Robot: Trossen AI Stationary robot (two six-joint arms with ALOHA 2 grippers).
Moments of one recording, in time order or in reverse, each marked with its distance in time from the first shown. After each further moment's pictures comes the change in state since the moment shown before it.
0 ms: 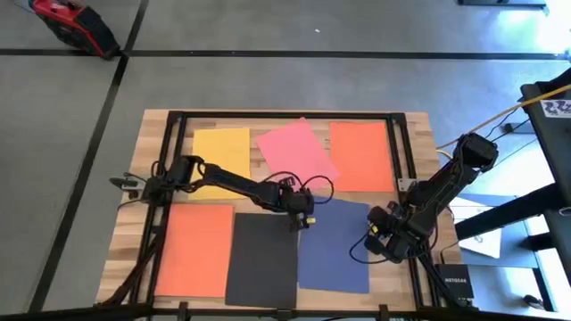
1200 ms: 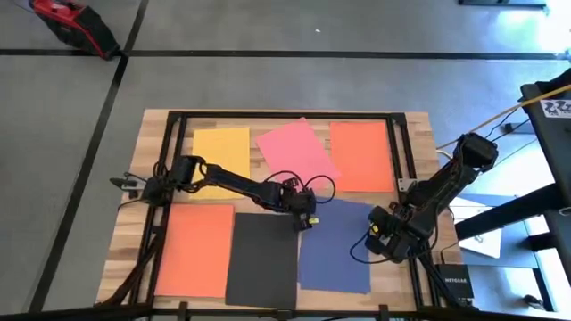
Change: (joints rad) left arm 0.006 0.023 0.017 0.066 0.028 0.009; right arm 0.000 0.001 -0.001 -0.018 -0.005 0.020
